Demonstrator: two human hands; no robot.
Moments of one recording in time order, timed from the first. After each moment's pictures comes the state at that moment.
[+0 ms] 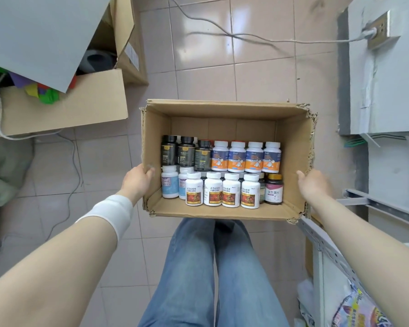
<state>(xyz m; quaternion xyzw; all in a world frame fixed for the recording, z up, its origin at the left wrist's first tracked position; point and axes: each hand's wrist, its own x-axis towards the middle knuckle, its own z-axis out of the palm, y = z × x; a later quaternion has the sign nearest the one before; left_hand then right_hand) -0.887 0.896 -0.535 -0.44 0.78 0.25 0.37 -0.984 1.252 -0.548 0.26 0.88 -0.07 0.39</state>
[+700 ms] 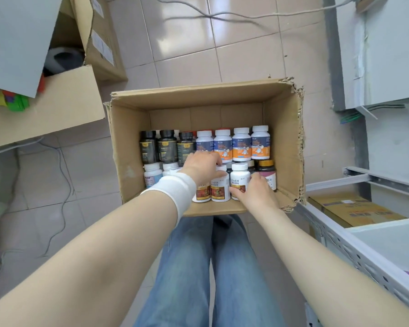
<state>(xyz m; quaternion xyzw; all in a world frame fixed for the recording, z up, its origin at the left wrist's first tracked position) -0.951 1.042 -0.585 0.01 0.87 0.14 0.48 -0.914 1.191 -0.567 0.14 0.86 -0.15 0.47</state>
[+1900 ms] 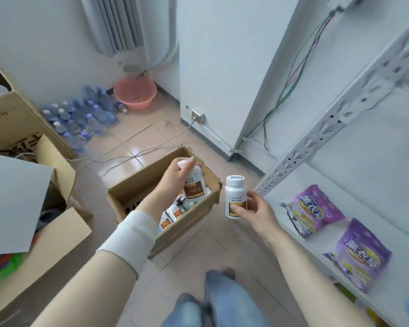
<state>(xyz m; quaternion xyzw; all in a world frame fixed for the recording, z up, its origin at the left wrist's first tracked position) -0.833 1.029 -0.252 0.05 0.70 0.64 0.32 -0.684 1.187 -0.262 0.33 0.72 -0.61 0.03</state>
